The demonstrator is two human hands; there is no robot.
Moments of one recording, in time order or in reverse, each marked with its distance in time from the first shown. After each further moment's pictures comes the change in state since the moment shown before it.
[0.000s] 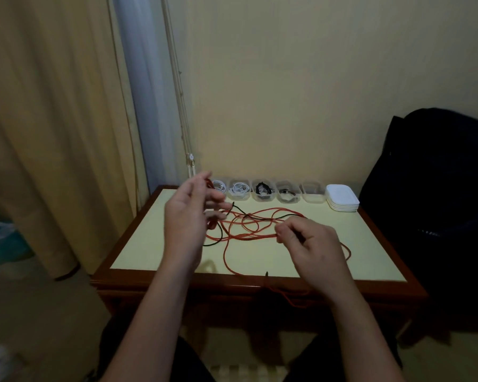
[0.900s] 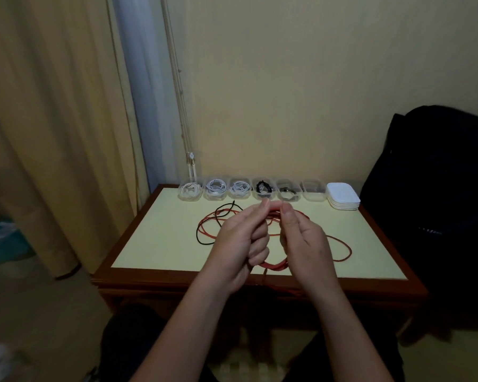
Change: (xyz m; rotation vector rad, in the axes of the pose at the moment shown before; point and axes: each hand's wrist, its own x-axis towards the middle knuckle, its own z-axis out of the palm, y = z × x) left_hand -0.028 -0.027 0.039 -0.351 -0.480 -0.391; right_hand -0.004 -0.034 0.011 0.383 0.047 0.252
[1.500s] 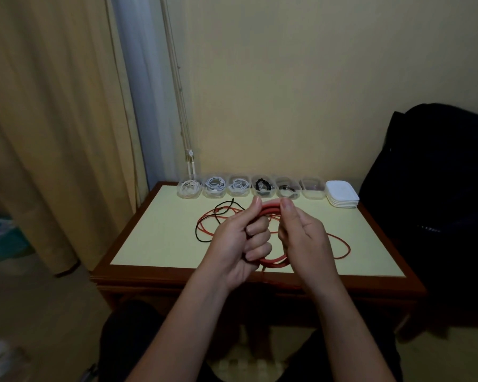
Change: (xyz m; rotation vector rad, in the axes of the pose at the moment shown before) left_hand 0.000 0.003 0.003 -0.229 -0.021 -0.101; right_hand 0.004 0.006 -0.001 0.126 -0.024 0.035
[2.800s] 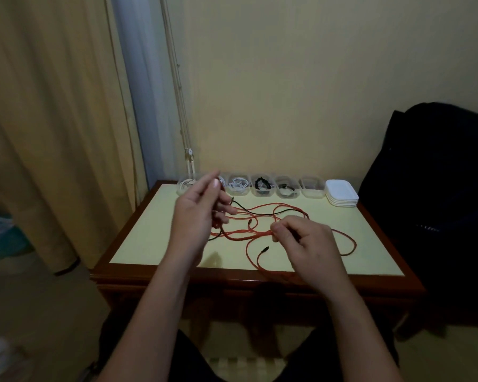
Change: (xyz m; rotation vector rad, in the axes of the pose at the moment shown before) left_hand -0.005 0.040 -0.029 0.601 0.397 0.446; right_hand 0.004 0.020 -0.022 -0.532 -0.078 -0.237
